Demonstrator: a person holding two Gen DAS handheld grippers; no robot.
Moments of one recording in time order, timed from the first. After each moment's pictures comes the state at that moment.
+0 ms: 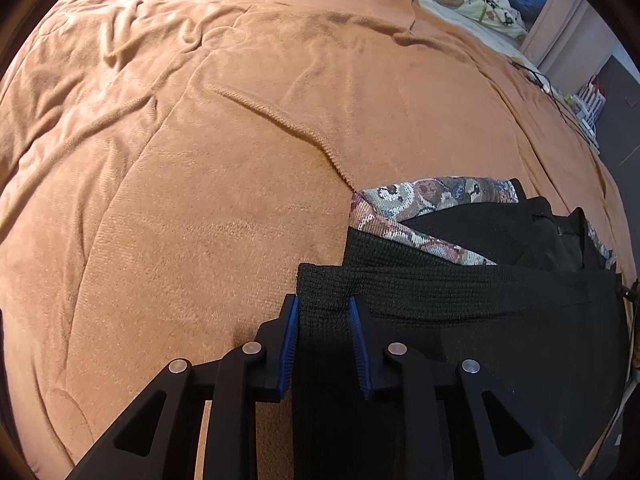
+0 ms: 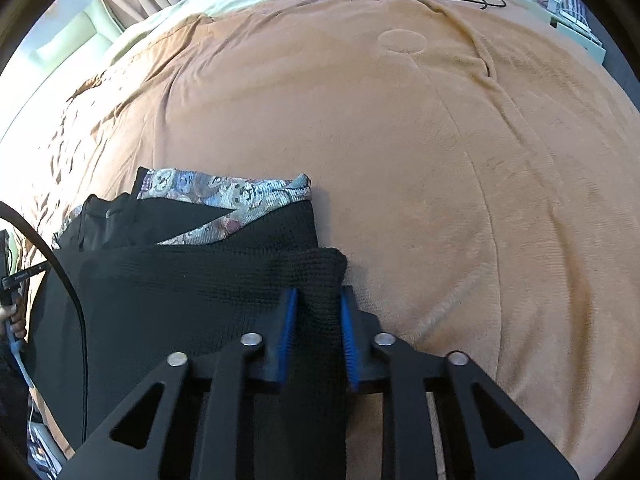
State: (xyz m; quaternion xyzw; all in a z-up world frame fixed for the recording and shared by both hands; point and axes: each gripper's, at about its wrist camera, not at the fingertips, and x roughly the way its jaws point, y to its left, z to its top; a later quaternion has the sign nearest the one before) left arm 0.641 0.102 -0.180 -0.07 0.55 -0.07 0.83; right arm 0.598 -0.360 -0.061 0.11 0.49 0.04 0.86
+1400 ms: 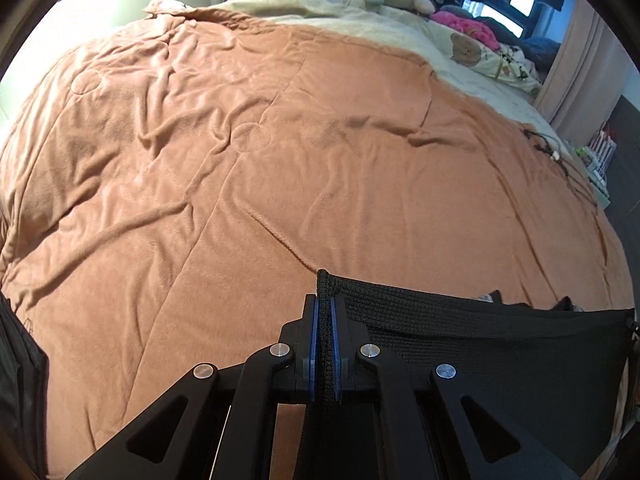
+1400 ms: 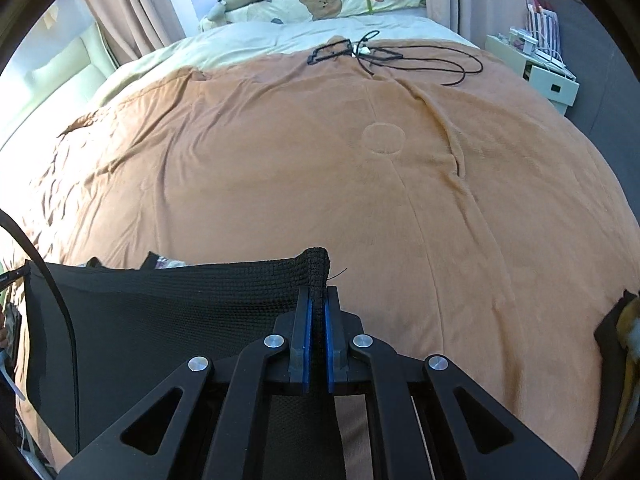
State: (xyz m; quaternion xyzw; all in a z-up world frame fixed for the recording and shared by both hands) left arm 0.678 0.107 -0.107 -0.09 0.48 -0.01 0.87; right arm 0.595 -0.355 0.008 0.09 0.43 -0.01 0.90
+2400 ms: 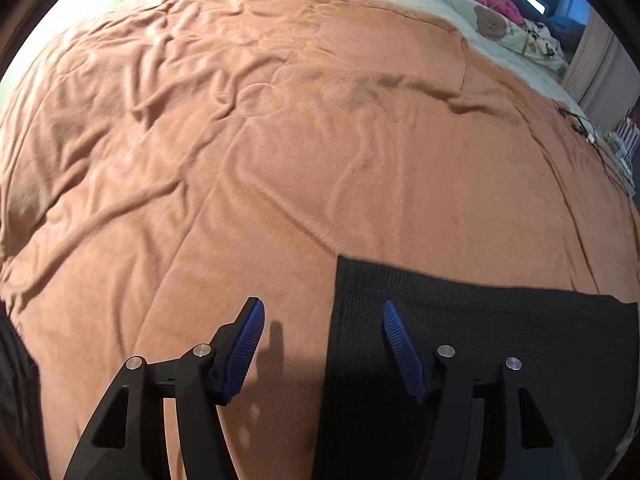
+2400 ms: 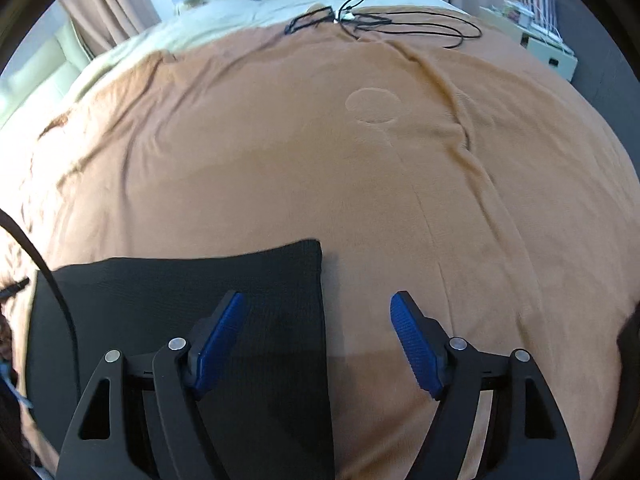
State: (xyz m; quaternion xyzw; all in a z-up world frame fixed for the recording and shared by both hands) left arm 0.700 0.114 -0.145 -0.07 0.52 0.02 0.85; right arm 0.644 -0.367 -0.026 0.11 0.46 -0.02 0.88
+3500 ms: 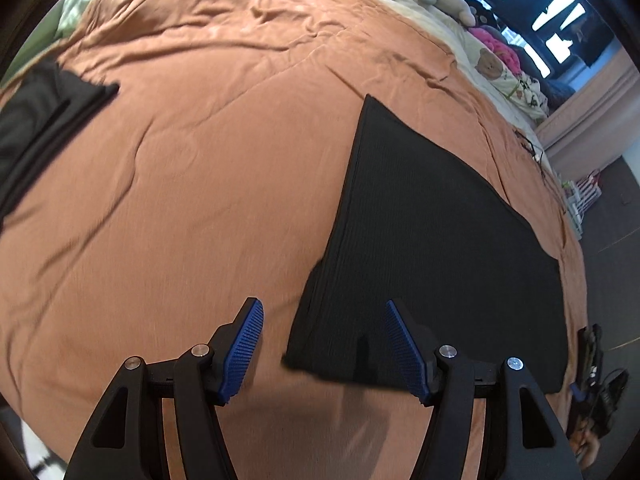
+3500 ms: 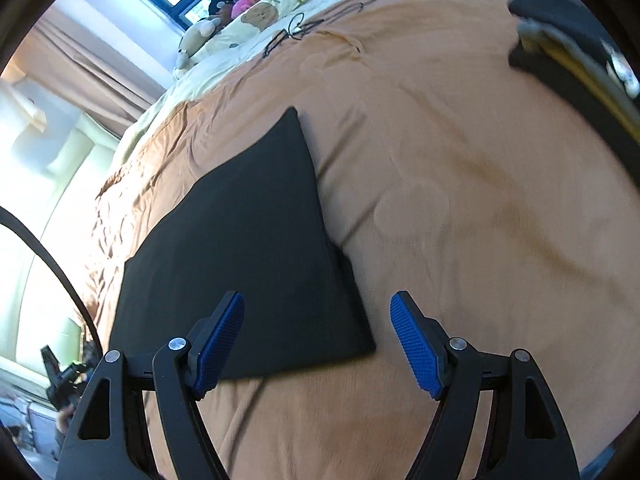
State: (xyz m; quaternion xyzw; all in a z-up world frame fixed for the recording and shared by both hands) left arm 0.444 0.145 -0.140 -0.24 0.51 0.00 0.83; right arm 0.358 -0.390 -0.033 0.31 0.40 0.00 0.86
